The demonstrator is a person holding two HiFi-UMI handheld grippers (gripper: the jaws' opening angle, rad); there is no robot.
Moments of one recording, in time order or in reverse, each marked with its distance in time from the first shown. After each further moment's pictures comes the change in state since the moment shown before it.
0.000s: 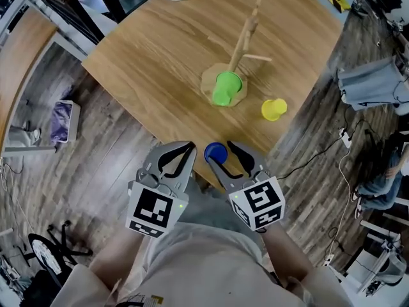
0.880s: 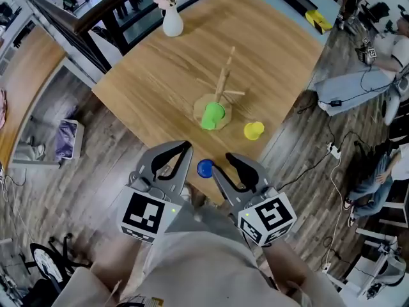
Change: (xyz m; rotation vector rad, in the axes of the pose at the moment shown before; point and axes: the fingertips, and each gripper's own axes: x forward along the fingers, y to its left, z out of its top) left arm -0.067 0.007 0.159 0.000 -0.167 0.051; right arm -0.112 0.015 0.143 0.043 -0.210 0.005
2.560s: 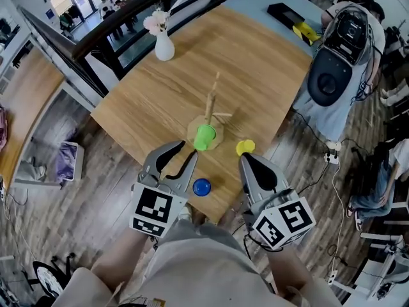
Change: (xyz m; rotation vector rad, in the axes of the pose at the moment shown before) left arm 0.045 0.007 0.018 0.050 0.018 0.008; right arm -0.041 -0.066 0.073 0.075 -0.195 -0.168
